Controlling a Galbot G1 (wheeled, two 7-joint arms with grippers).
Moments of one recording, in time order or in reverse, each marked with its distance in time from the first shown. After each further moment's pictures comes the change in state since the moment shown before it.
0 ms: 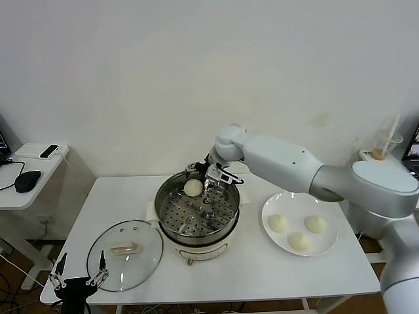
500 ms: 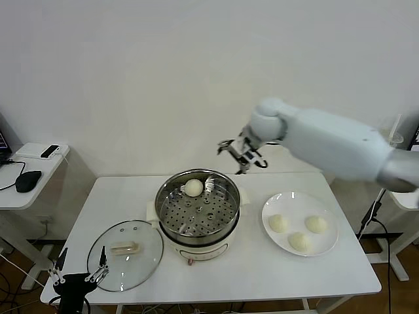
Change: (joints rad) left arm 0.001 0.033 -0.002 -0.051 -0.043 0.031 0.017; right arm 0.116 -0.409 -0.009 0.332 0.177 -0.404 -0.147
